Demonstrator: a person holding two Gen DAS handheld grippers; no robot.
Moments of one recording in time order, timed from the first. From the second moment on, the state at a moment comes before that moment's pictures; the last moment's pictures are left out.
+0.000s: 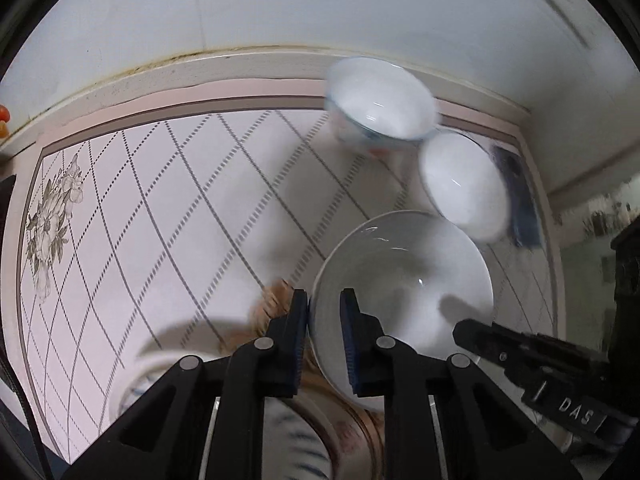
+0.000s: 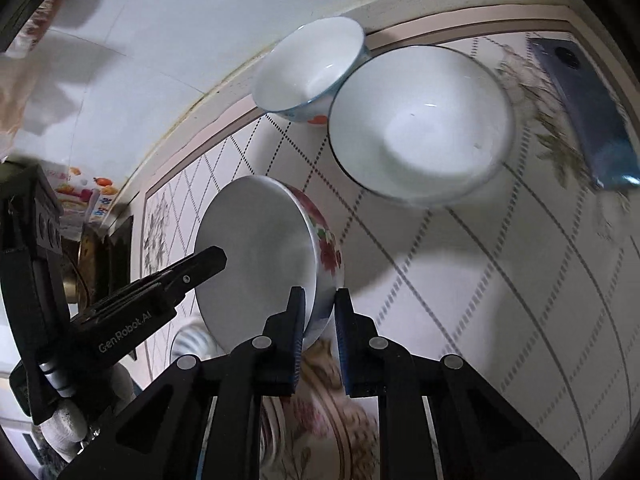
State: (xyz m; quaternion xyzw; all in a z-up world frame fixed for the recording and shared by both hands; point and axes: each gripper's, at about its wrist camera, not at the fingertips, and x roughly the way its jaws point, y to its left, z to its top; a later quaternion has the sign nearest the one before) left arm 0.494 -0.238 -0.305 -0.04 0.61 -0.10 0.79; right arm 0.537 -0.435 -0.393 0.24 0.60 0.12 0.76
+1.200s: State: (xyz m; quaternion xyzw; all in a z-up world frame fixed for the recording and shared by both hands) left arm 0.408 -0.318 -0.340 0.03 0.65 -0.17 0.74; right arm 0.387 -0.520 -0.424 0.30 0.62 0.06 0.72
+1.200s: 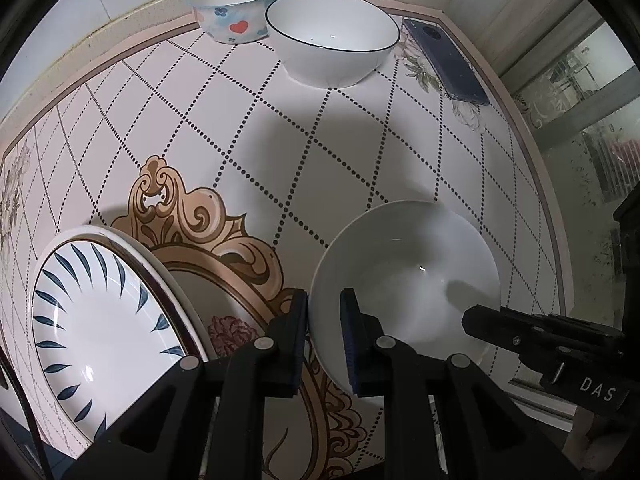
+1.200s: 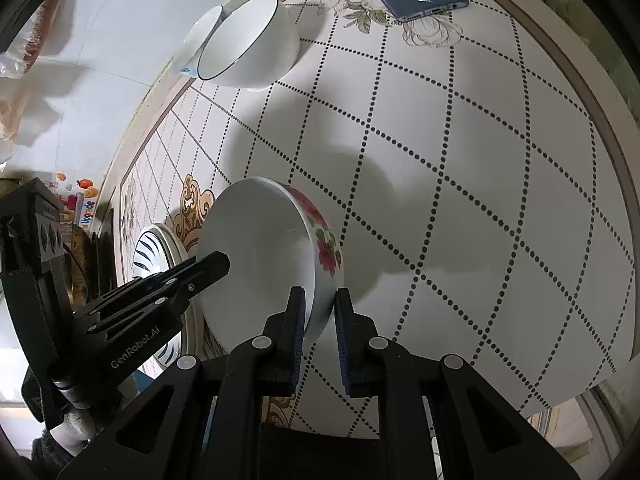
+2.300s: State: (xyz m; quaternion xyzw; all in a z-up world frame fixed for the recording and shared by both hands) left arm 0.603 -0.327 -0.347 -0.04 0.63 -0.12 0.76; right arm 0.623 -0.563 -0.439 0.34 0.59 0.09 0.73
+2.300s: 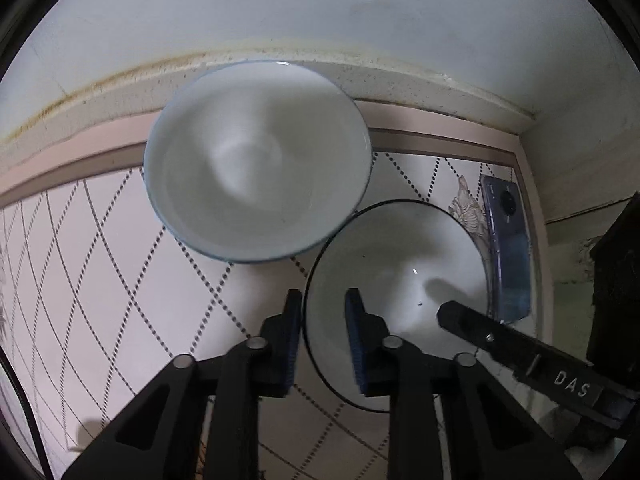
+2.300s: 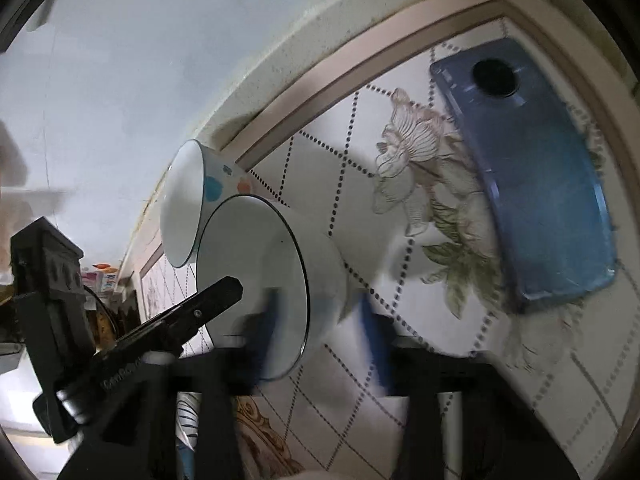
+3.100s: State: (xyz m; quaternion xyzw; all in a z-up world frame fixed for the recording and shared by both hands) left arm 0.502 -0.319 -0.275 -0.01 0.59 -0.18 0.79; right arm 0.527 -0.537 -0.369 0.29 0.57 0.09 0.77
